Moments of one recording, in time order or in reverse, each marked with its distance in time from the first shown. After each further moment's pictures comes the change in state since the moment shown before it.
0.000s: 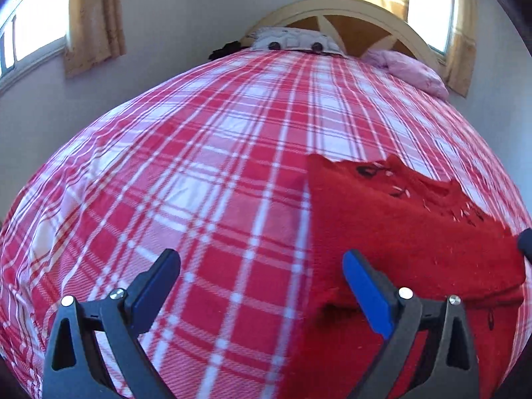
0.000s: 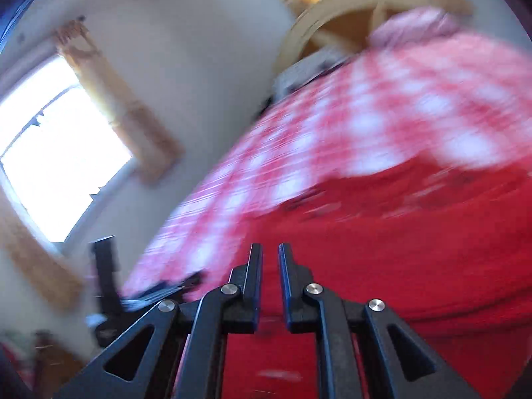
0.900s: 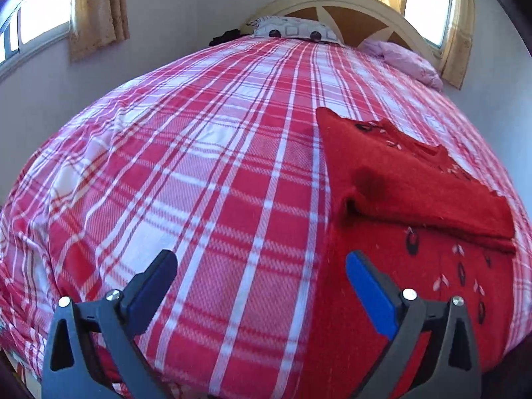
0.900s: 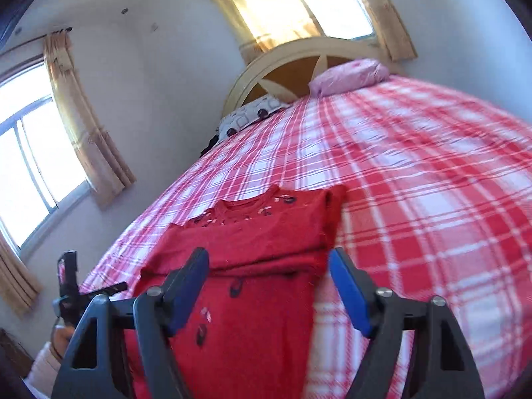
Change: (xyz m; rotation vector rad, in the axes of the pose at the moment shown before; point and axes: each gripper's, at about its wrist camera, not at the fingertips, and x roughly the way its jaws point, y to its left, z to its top) left arm -0.040 0.041 -0.059 -0.026 0.047 -0.046; right arm -0.174 -0.078 -0.051 -0.018 -0.157 -0.177
